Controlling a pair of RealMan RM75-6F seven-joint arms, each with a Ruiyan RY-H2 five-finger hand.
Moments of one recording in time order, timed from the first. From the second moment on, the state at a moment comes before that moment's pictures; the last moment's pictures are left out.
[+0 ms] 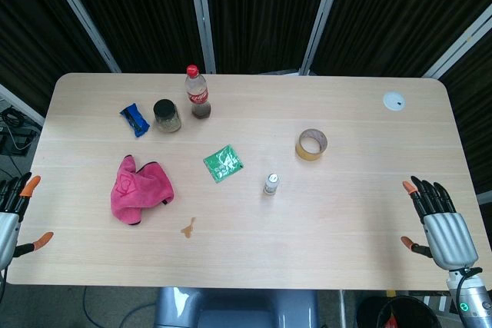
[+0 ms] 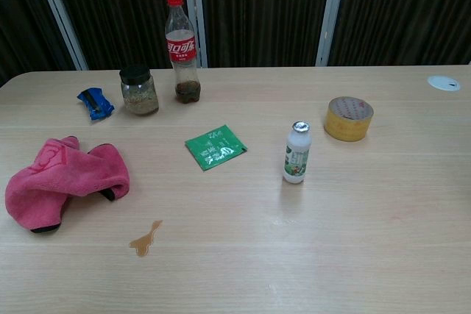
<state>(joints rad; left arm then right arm) -0.05 -1.11 -0.02 -1.62 1.55 1.53 0.06 0.11 -1.12 0.02 -1.57 -1.59 1.47 0.00</state>
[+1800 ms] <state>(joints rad) -0.40 -1.35 -0.17 -1.56 1.01 1.06 0.56 0.14 -1.11 0.02 -1.58 -1.55 1.39 0.05</state>
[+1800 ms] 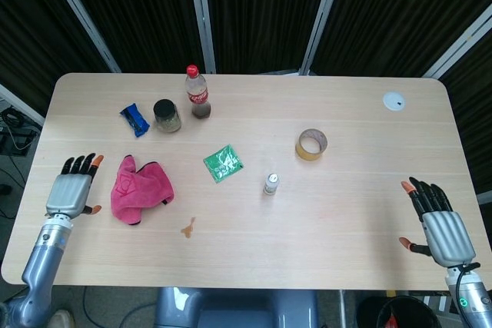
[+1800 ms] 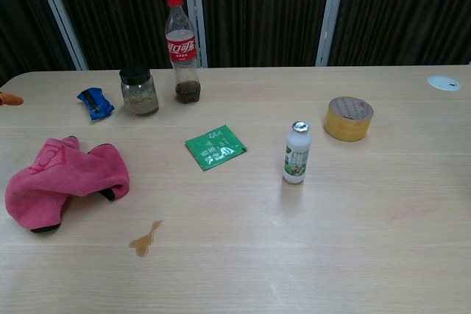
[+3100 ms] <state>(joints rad) -0.51 -1.40 -0.10 -1.68 0.86 1.09 0.65 0.14 -1.11 0.03 -1.60 -1.53 1.38 0.05</state>
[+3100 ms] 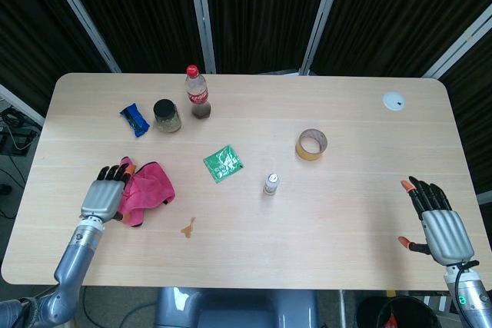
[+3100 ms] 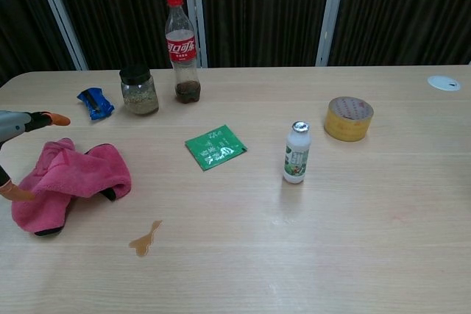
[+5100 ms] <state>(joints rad) -0.57 -1.61 -0.10 -1.65 1.07 1.12 0.43 0.14 -1.10 0.03 -1.62 -1.50 1.36 0.07</state>
